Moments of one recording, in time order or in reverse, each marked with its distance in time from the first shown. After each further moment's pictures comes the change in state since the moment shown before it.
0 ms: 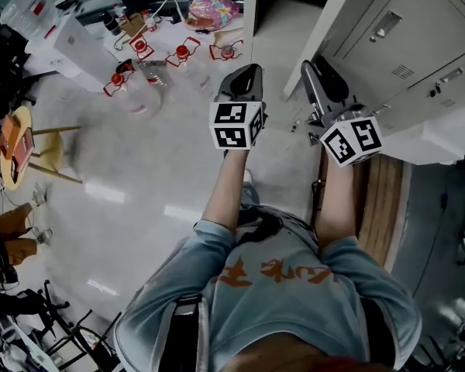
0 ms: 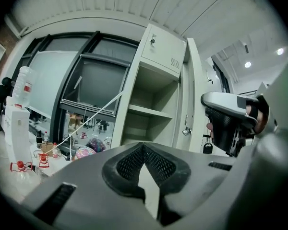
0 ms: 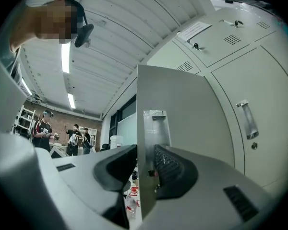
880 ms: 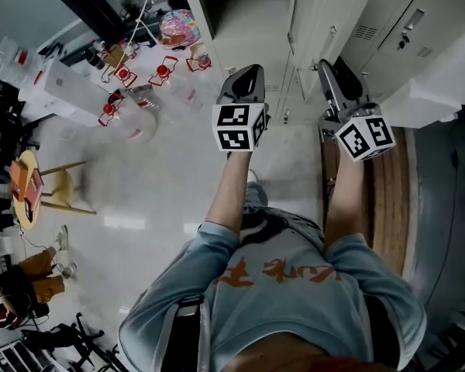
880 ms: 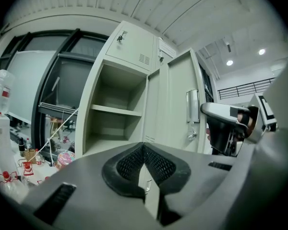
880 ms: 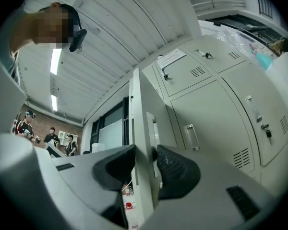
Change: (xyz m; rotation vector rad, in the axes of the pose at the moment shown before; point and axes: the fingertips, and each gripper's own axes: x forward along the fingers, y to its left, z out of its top) left arm -0.003 -0.114 0.001 0.101 0.019 -0.172; right arm -0.131 -0.065 0.031 0.018 -0.103 -0.228
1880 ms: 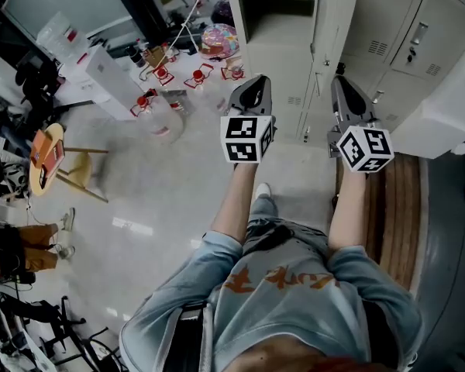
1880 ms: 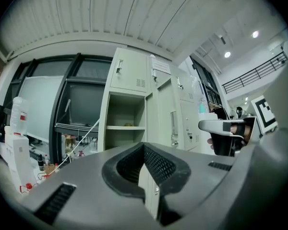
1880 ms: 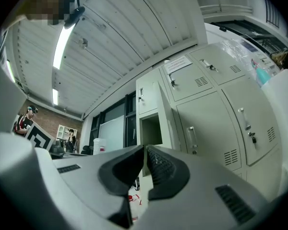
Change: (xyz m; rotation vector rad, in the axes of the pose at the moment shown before) left arm -0.119 -0.029 0.030 0.103 -0.099 0.132; right arm -0.067 0.056 0.005 -0.055 0.046 -0.040
